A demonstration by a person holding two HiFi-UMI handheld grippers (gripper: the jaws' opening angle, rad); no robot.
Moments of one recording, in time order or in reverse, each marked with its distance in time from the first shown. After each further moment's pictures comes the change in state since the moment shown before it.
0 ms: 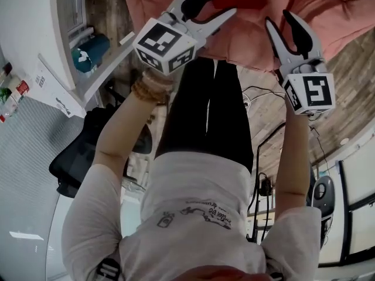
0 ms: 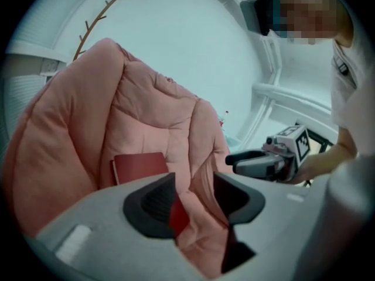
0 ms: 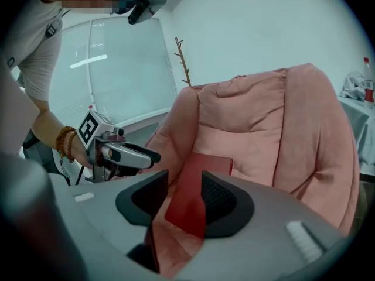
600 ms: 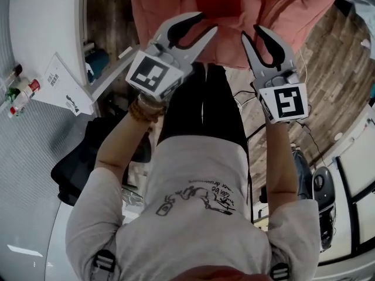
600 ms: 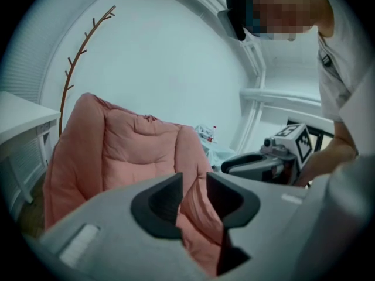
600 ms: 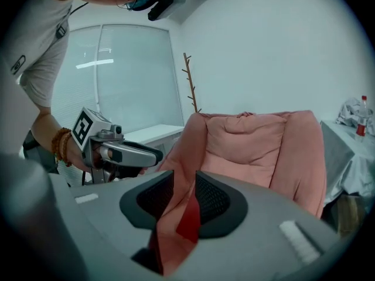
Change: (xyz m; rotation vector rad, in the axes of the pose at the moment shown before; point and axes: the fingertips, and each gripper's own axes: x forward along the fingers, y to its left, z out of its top) left arm -0.072 -0.099 0.113 0.136 -0.108 0.011; right arm -0.087 0.064 0.109 -0.073 -0.086 -0.027
